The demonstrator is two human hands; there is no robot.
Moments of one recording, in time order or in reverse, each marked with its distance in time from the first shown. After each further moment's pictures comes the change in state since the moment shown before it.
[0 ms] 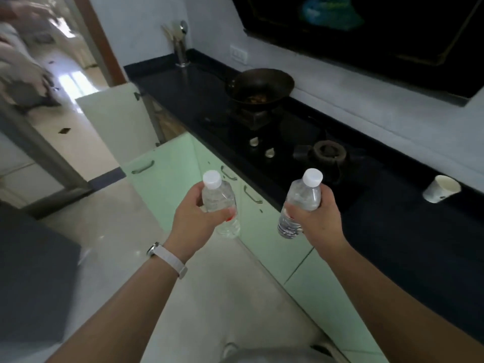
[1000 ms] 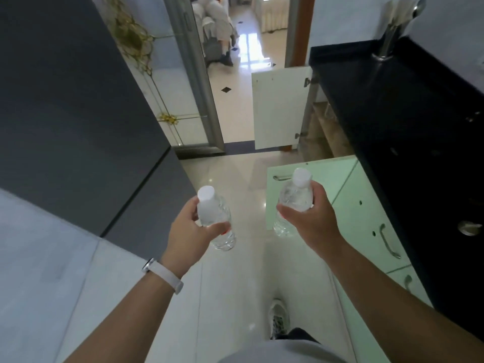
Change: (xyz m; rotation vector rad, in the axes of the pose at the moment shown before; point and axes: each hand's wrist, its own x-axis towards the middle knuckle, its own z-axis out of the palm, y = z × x) left_hand 0.088 -0.120 -0.279 0.070 0.615 -0.355; right_hand 0.095 -0.090 0.411 -0.104 -0.727 -0.206
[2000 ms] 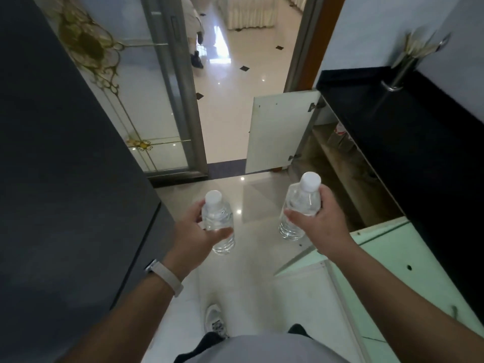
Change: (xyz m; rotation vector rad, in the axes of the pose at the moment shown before) left_hand 0.392 -0.030 -0.089 -0.141 -0.232 0.014; right_hand 0.279 -0.095 0.196 -0.112 0.113 0.090
